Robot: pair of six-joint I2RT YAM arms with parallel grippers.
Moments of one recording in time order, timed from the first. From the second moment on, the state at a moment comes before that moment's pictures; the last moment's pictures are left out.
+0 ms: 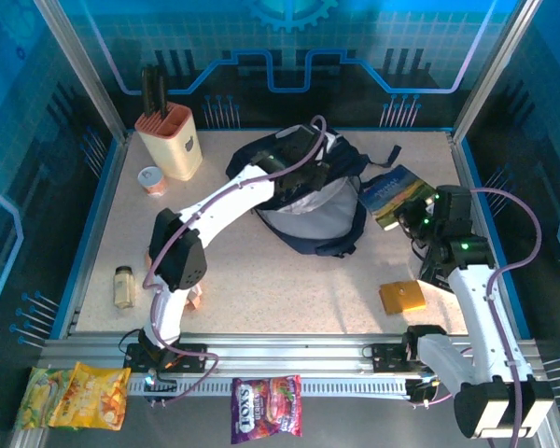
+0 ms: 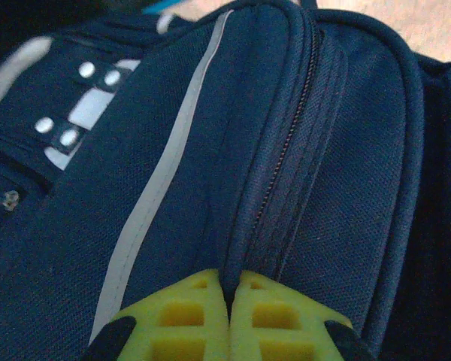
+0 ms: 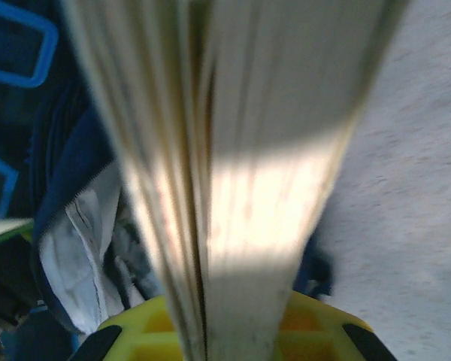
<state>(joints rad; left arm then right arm) -0.69 2.06 1.99 -0.67 -0.12 -0.16 0.00 0.91 0.87 -0.63 -0.23 0.95</state>
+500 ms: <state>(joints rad) -0.67 2.02 1.98 -0.65 -0.09 -0.20 0.31 1.31 0.75 0.00 -0.26 1.21</state>
